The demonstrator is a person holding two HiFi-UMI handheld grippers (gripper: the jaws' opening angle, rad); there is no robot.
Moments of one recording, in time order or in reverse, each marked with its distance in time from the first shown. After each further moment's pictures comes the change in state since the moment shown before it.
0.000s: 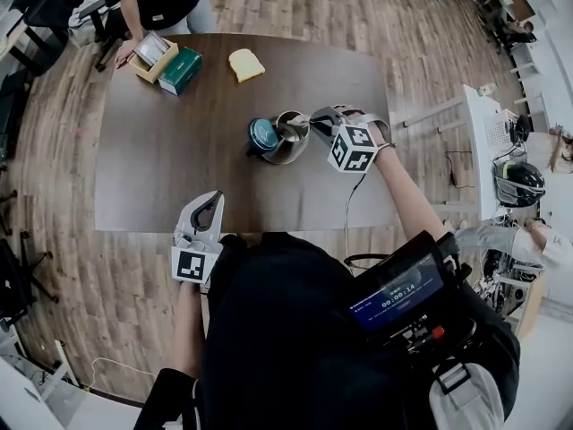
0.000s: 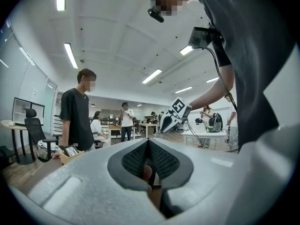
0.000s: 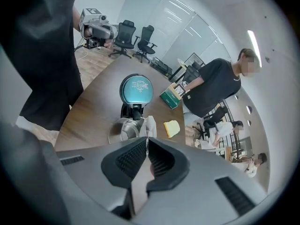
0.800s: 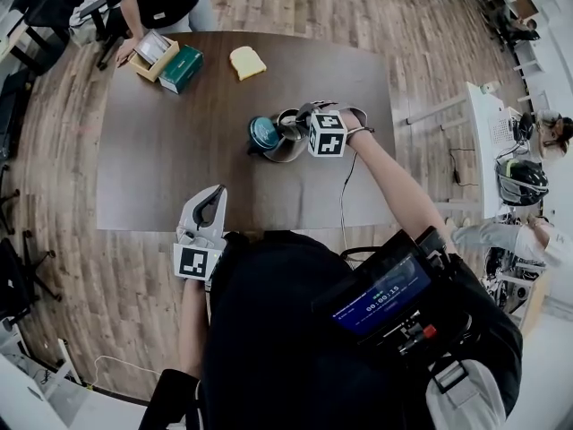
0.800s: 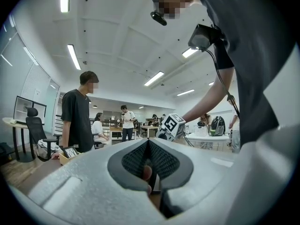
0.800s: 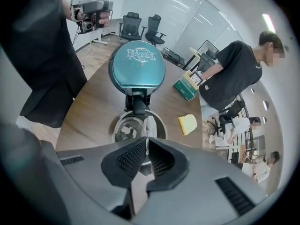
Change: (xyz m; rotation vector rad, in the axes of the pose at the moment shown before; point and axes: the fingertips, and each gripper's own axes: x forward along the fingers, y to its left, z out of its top) left arm 0.011 0.001 0.015 -0.026 -0.033 0.024; right arm 0.075 0.019 -0.010 -0.027 0.097 0.174
